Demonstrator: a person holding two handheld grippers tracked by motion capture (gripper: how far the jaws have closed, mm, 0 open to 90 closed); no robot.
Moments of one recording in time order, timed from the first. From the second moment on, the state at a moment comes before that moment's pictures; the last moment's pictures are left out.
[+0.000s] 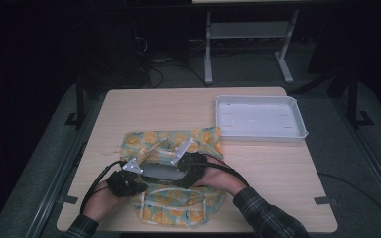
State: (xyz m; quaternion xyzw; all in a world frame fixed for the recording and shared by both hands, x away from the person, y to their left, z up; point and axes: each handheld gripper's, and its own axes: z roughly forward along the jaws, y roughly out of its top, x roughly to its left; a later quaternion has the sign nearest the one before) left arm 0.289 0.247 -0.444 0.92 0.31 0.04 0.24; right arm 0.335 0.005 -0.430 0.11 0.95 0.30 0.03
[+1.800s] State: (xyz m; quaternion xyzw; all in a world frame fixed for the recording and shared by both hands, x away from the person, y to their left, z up) left arm 0.289 0.246 -0.444 0.92 0.31 0.03 0.24; right arm 0.333 -0.020 -0.380 0.13 0.94 0.31 0.06
